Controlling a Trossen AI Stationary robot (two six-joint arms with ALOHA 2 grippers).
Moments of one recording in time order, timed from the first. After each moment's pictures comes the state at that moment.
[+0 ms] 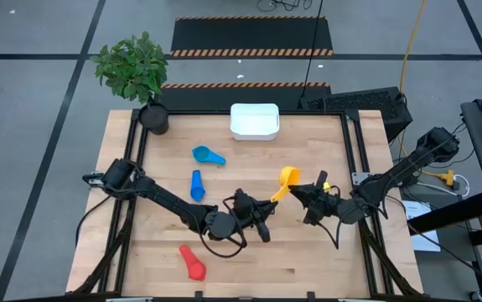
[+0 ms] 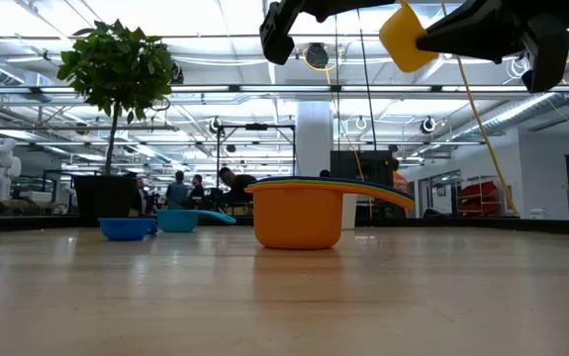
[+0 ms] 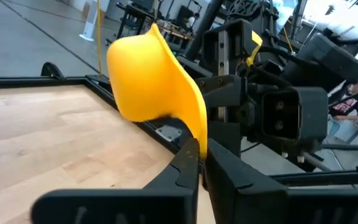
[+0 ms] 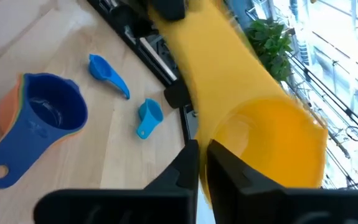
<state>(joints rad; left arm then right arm) -0.40 1.99 1.30 0.70 -0.84 -0.46 0.61 1.07 0.42 0.40 1.00 -0.74</state>
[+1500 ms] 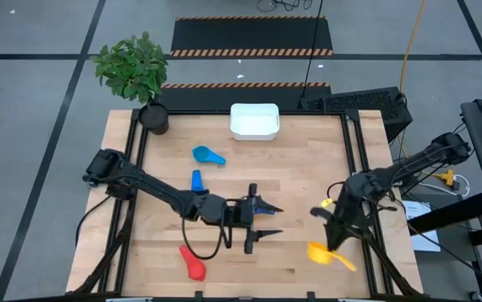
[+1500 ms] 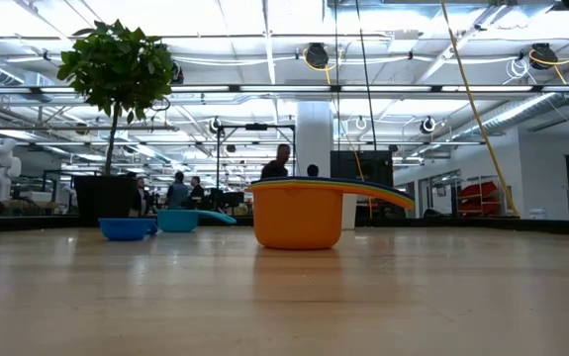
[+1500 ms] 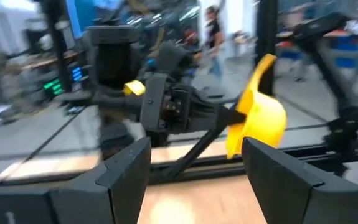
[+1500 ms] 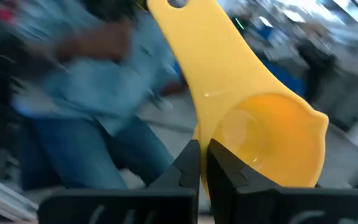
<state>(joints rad) -0.35 1.84 1.30 0.60 -0.21 0.10 0.38 0.87 0.42 0.41 -0.83 -0.44</state>
